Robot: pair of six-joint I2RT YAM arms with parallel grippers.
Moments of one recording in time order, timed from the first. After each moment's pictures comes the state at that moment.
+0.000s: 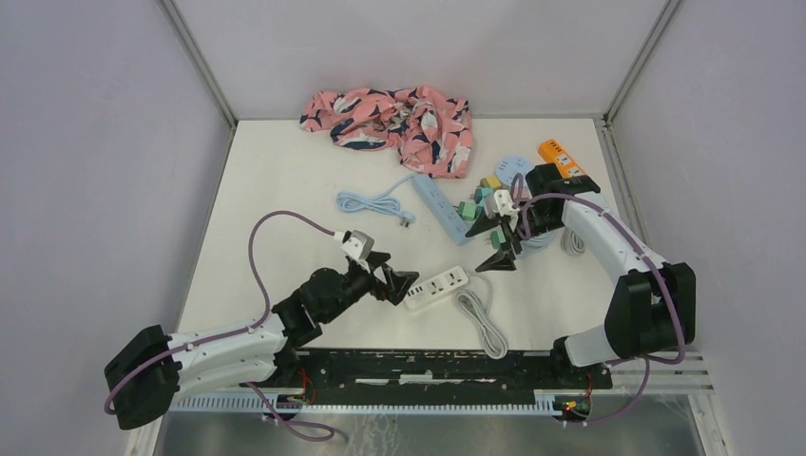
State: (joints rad) left arm -0.98 0.88 0.24 0.55 -0.17 -0.37; right arm 0.19 1.45 1.12 -1.15 -1.22 -1.49
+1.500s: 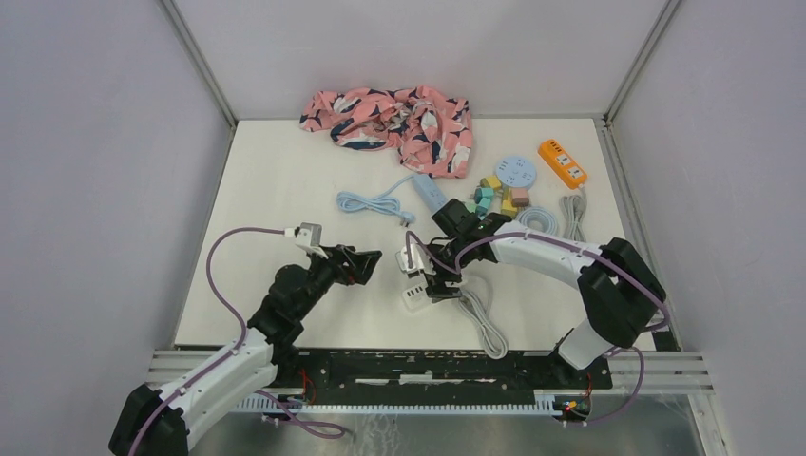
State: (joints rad) left arm -0.58 0.63 0.12 0.44 -0.02 -0.57; right arm 0.78 1.58 1.02 -0.58 -0.66 -0.99
